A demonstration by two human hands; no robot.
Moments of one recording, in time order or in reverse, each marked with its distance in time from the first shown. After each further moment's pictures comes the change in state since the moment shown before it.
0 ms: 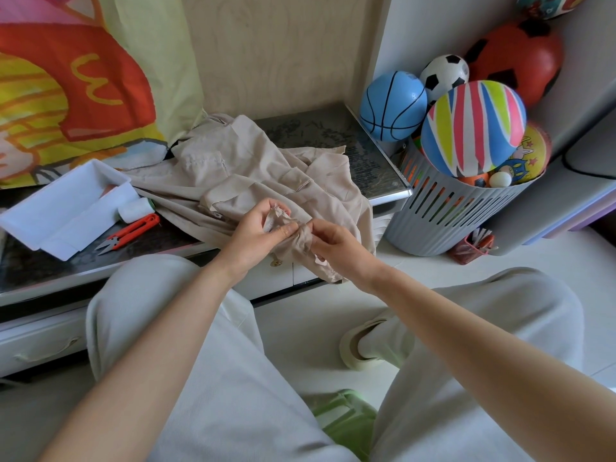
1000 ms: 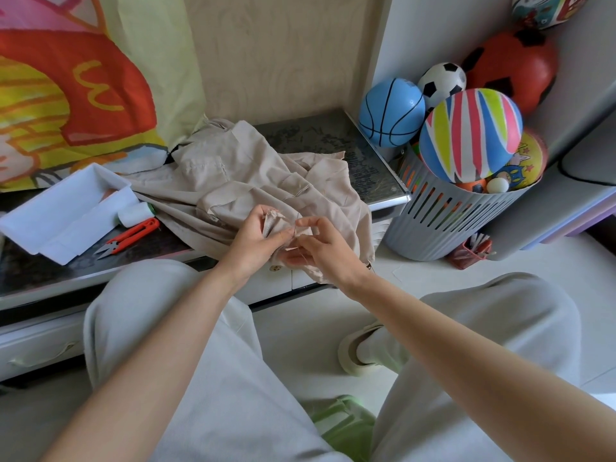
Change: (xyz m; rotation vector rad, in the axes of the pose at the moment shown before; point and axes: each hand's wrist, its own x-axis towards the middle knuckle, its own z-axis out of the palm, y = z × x) left_hand 0.003 -0.010 0.002 -0.005 0.106 -0.048; right_hand 0.005 -0.009 0.019 0.325 0.153 0.110
